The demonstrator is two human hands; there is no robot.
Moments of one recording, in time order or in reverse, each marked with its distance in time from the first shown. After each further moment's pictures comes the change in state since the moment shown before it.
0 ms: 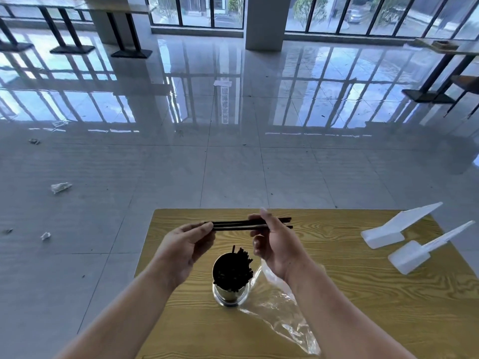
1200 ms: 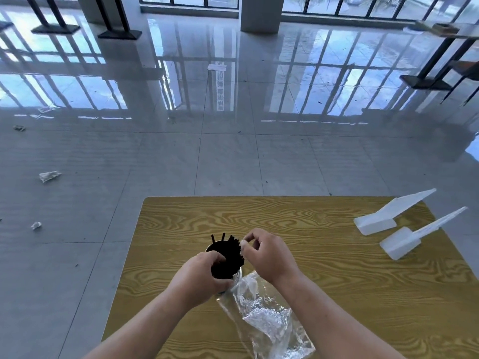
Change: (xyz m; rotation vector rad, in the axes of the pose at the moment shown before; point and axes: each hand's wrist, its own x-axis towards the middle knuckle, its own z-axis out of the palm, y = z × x) left_hand -0.006 -0.092 -0.004 1.413 -0.123 0.183; right_hand 0.004 0.050 -0.047 -1.189 0.074 -0.337
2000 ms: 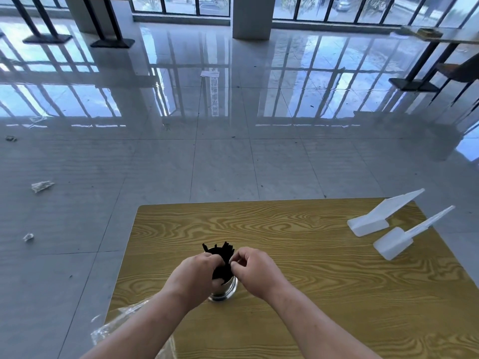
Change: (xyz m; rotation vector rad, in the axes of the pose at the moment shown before) left_hand 0.011 0.012 -0.007 0.310 0.051 0.259; right_hand -0.009 0.005 0.018 0.101 -0.152 0.093
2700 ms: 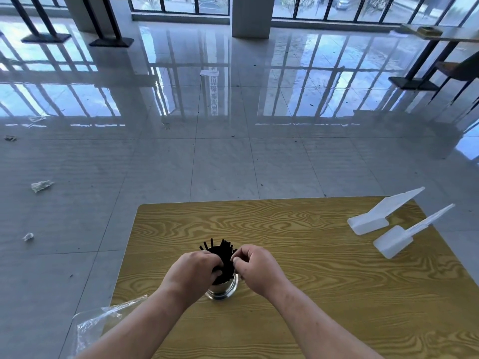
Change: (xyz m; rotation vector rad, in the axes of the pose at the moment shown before) left_hand 0.002 -0.004 -0.006 0.088 0.079 0.080; right_hand -0.001 -0.001 0.000 0.087 0.041 0.031
